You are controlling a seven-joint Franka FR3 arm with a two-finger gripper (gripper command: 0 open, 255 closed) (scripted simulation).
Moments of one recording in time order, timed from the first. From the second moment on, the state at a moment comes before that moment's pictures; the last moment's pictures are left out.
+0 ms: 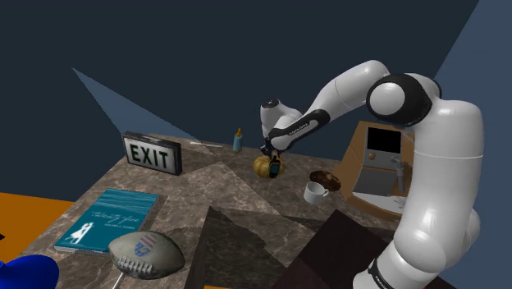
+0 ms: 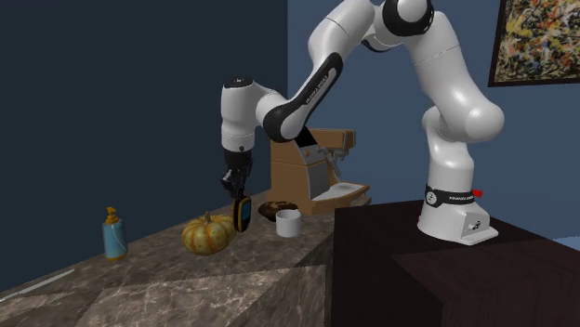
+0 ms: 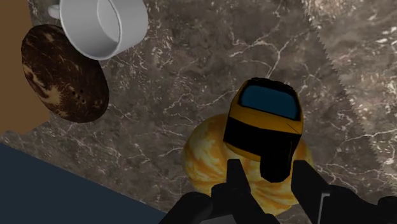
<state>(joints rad) -0.28 0.42 0.08 -1.95 -0.64 2.39 0.91</state>
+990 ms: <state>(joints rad) -0.50 0.28 0.00 -2.08 -0.60 2.51 0.61</state>
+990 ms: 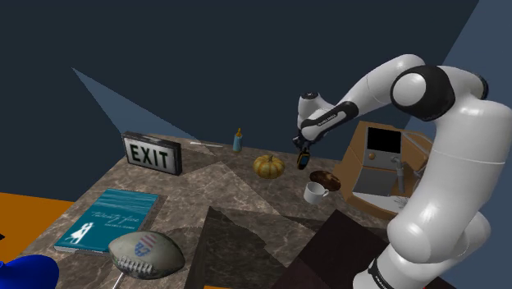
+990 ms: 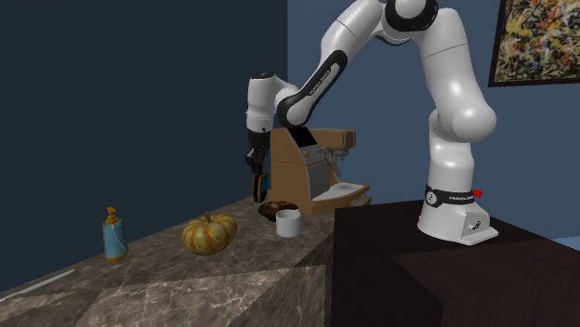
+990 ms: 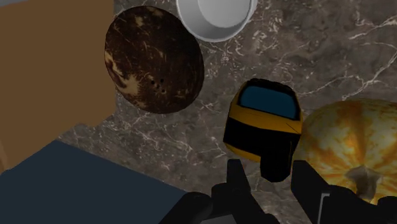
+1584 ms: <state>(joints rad) -0.65 0.27 -0.04 -2.07 -0.53 2.57 0.37</state>
